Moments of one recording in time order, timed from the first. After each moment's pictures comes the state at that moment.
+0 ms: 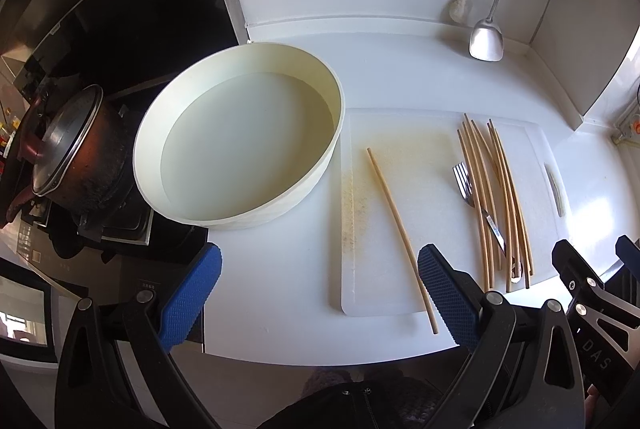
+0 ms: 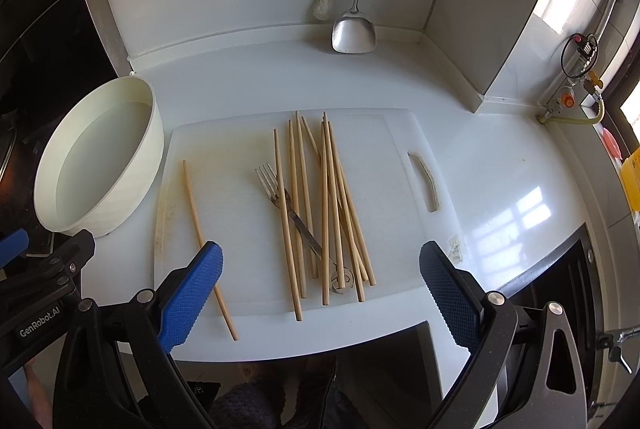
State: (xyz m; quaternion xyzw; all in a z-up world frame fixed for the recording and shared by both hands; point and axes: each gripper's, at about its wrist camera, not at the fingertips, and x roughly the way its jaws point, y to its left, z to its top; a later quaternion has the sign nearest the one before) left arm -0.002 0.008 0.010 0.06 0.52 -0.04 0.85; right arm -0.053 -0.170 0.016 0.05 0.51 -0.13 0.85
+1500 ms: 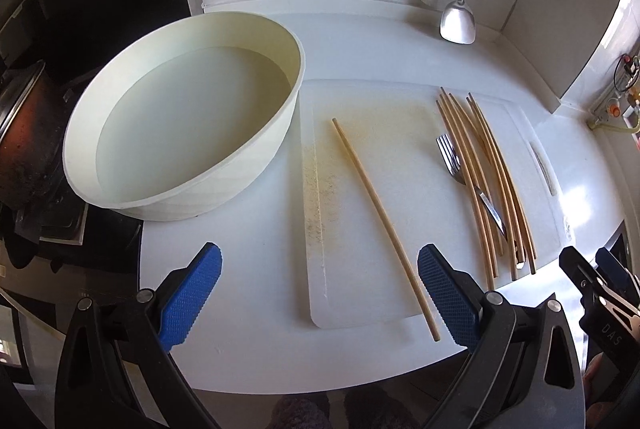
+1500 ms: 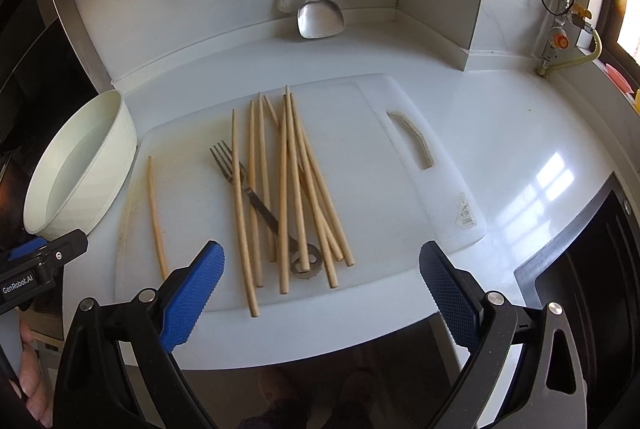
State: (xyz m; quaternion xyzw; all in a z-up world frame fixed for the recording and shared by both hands) left arm -0.006 -0.002 -0.060 0.03 0.51 -0.12 0.85; right arm -0.095 -0.225 -0.059 0.12 0.46 -0.14 0.87
